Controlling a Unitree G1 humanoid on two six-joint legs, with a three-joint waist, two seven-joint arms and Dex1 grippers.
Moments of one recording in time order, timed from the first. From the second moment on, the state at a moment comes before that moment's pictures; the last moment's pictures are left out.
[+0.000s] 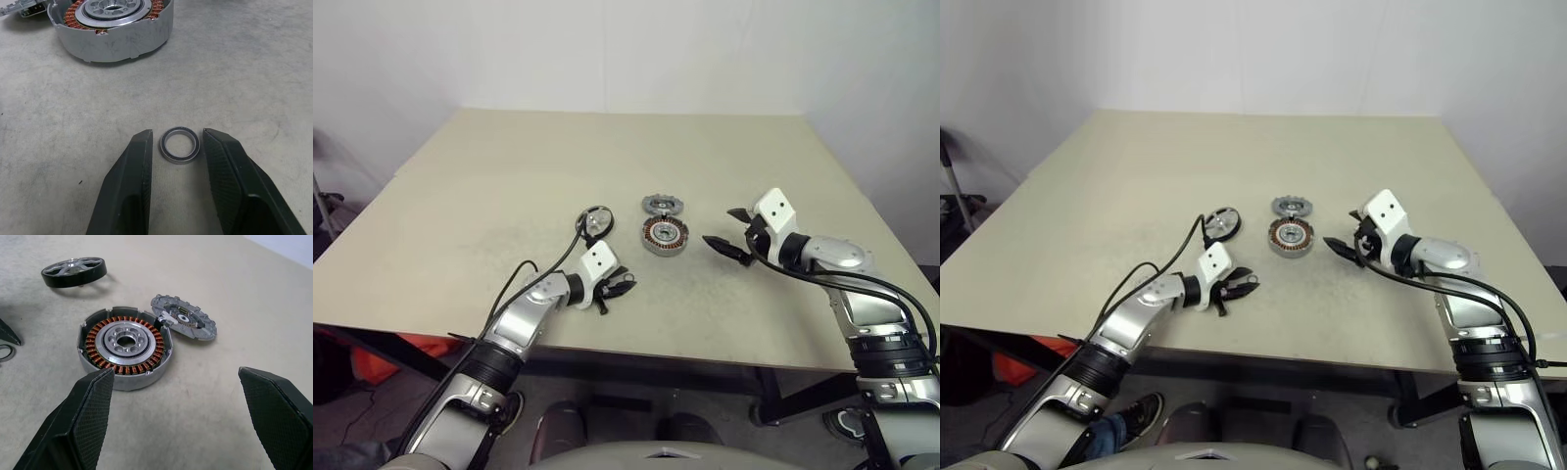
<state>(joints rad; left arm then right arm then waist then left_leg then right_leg) -0.35 0.27 -0.32 0.20 -0.06 0.25 -0.75 -0.34 -0.65 -0.02 0.01 0.20 0.42 0.80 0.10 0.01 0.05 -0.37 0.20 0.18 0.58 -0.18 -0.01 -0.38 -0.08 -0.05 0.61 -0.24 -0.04</state>
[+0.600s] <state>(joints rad) -0.36 0.27 -0.31 0.22 -0.06 0.24 -0.73 -0.38 -0.64 -0.02 0.04 0.18 0.40 0.80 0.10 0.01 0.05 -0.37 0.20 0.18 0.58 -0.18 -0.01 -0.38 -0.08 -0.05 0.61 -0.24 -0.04</state>
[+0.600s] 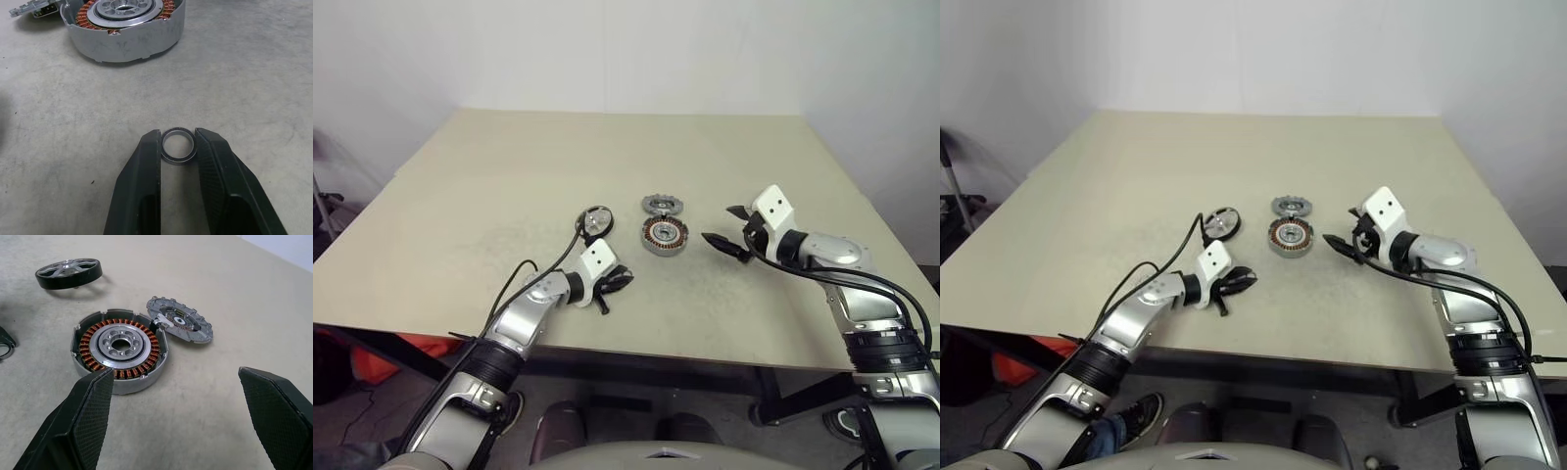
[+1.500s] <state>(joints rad) -0.89 0.06 -0.22 0.85 -0.07 0.07 -0.77 -0.31 -0.63 -0.03 0.02 0.18 0.40 0.75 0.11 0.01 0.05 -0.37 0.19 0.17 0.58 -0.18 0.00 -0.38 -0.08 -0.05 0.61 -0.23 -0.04</state>
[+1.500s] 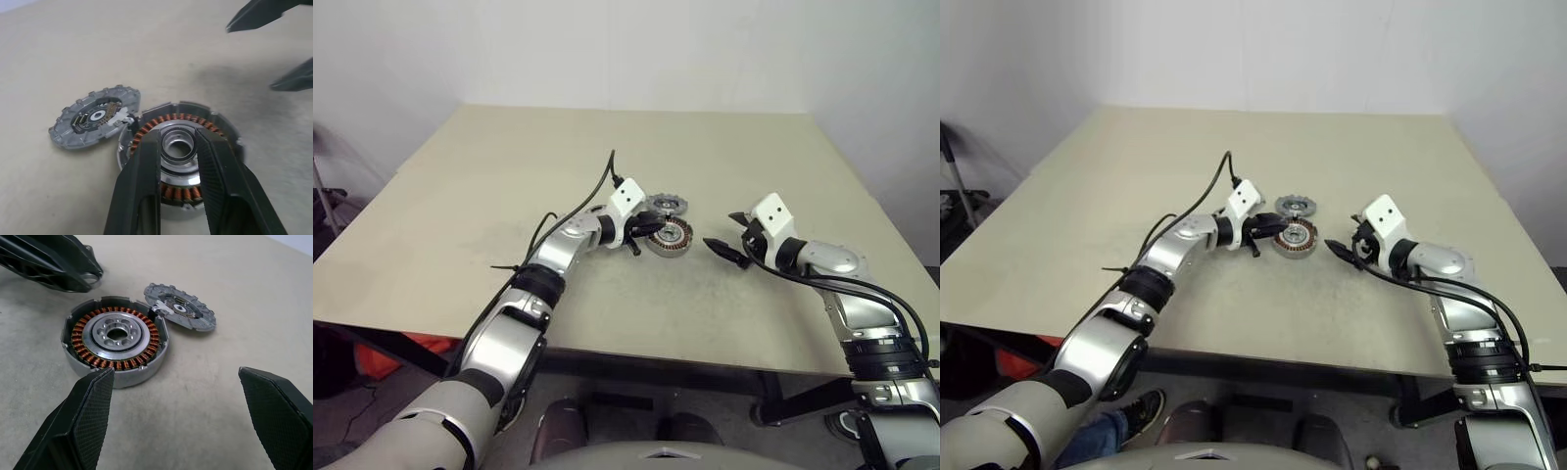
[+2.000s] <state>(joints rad) -1.00 -0.06 -0.18 1.15 0.00 -0.04 -0.66 -0.29 -0.64 -0.04 -0.02 0.18 0.43 0.74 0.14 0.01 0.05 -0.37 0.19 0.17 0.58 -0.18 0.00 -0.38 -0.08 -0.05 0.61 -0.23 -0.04</state>
